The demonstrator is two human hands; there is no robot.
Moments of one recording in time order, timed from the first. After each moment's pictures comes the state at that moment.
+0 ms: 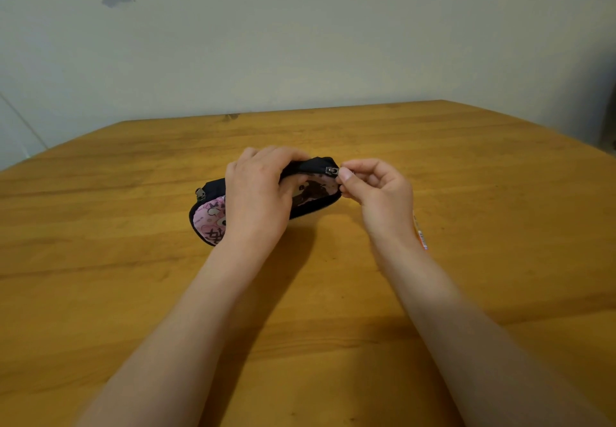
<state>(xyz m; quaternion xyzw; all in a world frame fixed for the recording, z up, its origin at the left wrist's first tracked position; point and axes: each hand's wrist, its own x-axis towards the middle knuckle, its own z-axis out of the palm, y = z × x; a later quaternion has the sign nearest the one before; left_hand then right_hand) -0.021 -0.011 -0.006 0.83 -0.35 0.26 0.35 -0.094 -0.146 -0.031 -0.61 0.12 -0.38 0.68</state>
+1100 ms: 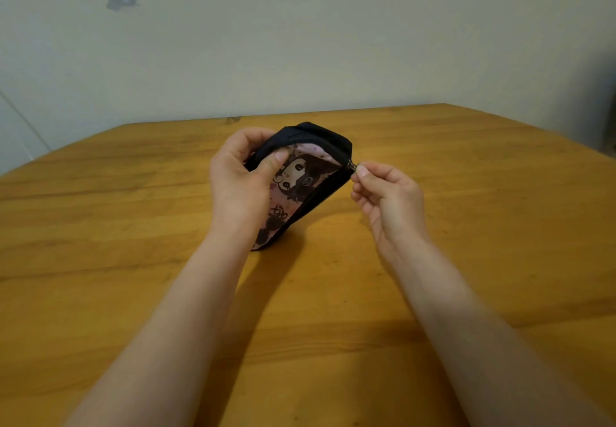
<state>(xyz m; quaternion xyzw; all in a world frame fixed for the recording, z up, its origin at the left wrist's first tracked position) -0.012 -0.004 0.006 0.68 -0.26 0.13 0.67 -0.100 -0.155 -0.025 -0.48 0.15 -0.32 0.80</state>
